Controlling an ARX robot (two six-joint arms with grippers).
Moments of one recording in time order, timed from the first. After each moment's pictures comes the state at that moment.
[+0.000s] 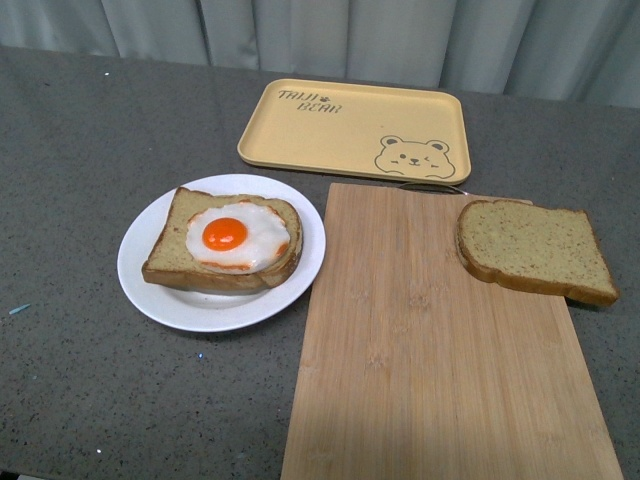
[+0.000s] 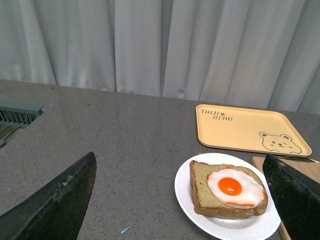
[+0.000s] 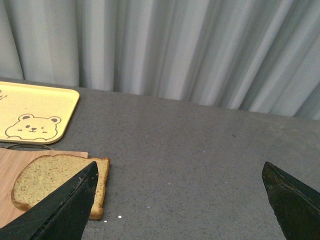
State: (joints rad) left arm 0.00 0.00 0.02 0.00 0.00 -0.01; right arm -0.08 0.51 0.06 0.33 0.12 -0.17
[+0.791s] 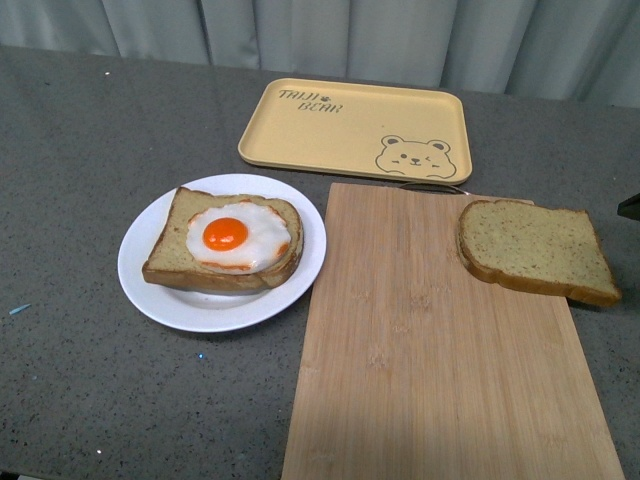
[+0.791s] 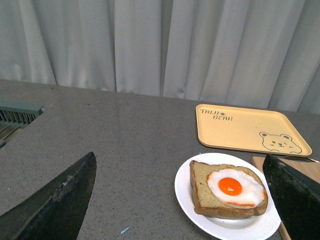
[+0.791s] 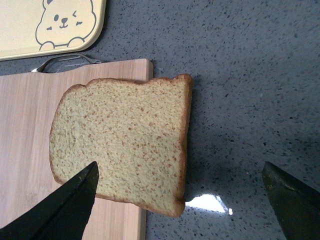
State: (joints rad) left arm 0.00 0.00 0.02 0.00 0.00 -0.01; right arm -0.21 1.88 0.80 0.18 -0.42 0.06
